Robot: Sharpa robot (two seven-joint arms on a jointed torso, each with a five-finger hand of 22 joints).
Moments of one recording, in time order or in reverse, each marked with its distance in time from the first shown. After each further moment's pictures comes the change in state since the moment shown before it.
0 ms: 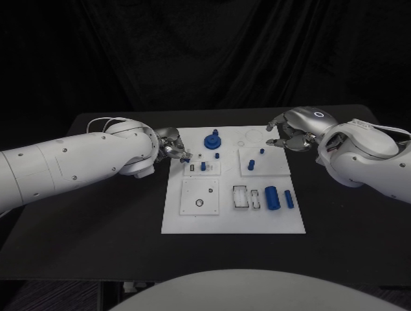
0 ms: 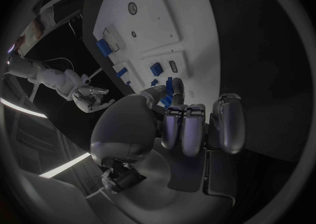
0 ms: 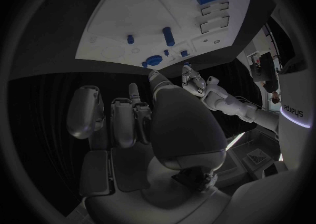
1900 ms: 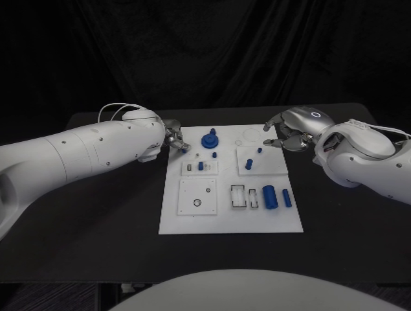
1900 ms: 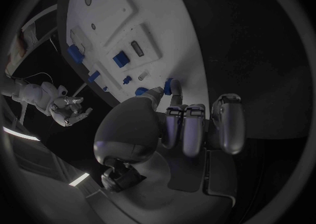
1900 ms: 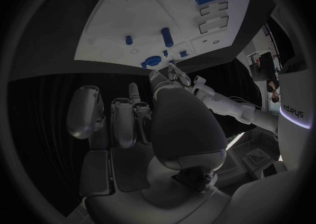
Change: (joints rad) left arm -0.006 0.192 0.000 -0.334 -0.145 0.113 0.021; left_hand 0.013 0.077 -0.255 0.101 -0.016 -0.052 0.009 0.017 -0.003 0.000 0.000 0.000 0.000 0.000 0.000 0.000 0.000 0.000 -0.004 0.004 0.004 0.000; right arm 0.000 0.020 0.000 -0.002 0.000 -0.005 0.003; right_hand -0.004 -0.004 0.003 0.003 -0.011 0.000 0.000 0.000 0.003 0.000 0.000 0.003 0.000 0.000 0.000 0.004 0.000 0.000 0.004 -0.004 0.000 0.000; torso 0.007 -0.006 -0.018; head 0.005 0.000
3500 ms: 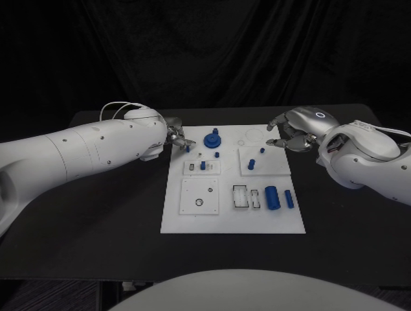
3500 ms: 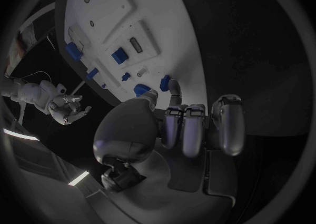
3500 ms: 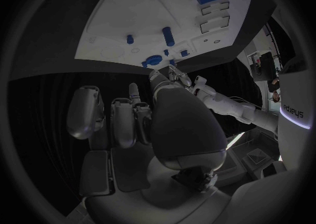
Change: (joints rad) left arm 0.006 -0.016 0.000 0.029 0.000 -0.032 -0.030; left_hand -0.096 -0.006 -0.076 0.073 -0.135 -0.004 -0.004 0.068 0.037 -0.003 -0.003 0.000 0.000 0.000 -0.007 0.000 0.000 0.000 0.007 -0.007 0.016 -0.001; right arm 0.000 -0.001 0.000 -0.001 0.000 -0.011 0.000; right_hand 0.000 0.000 -0.003 0.003 -0.004 -0.004 -0.004 0.004 0.002 0.004 -0.004 0.000 0.000 0.000 0.000 0.000 0.000 0.000 0.000 0.000 0.004 0.000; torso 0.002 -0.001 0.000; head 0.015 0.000
